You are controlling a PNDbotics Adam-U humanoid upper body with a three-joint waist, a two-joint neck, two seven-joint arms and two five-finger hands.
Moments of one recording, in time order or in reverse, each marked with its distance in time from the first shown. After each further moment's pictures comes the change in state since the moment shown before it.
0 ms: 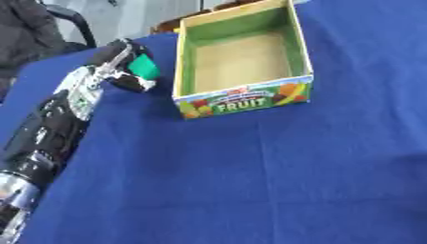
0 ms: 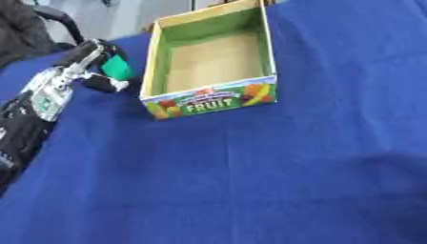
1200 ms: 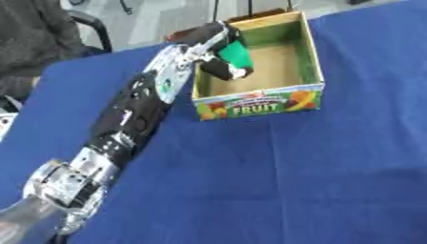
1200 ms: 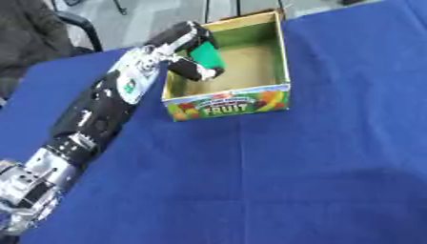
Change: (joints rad) left arm -0.132 -0.248 -0.109 -0.005 -0.117 0.078 -0.122; right arm 0.011 0.013 0.007 0.001 -0.023 0.005 0.017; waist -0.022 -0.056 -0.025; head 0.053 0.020
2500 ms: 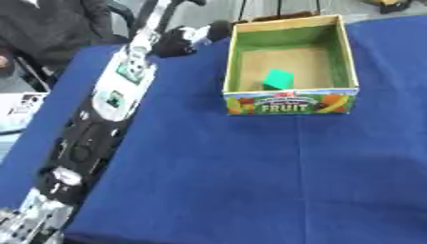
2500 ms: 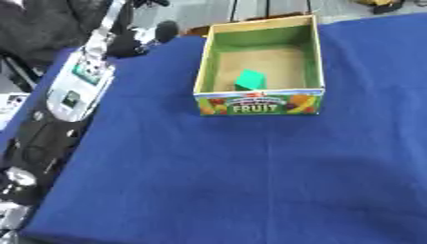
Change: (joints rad) left arm 0.518 0.058 0.135 -0.849 0.689 0.001 0.260; right arm 0.035 0.012 -0.020 0.007 -0.005 -0.004 -0.018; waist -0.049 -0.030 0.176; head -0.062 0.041
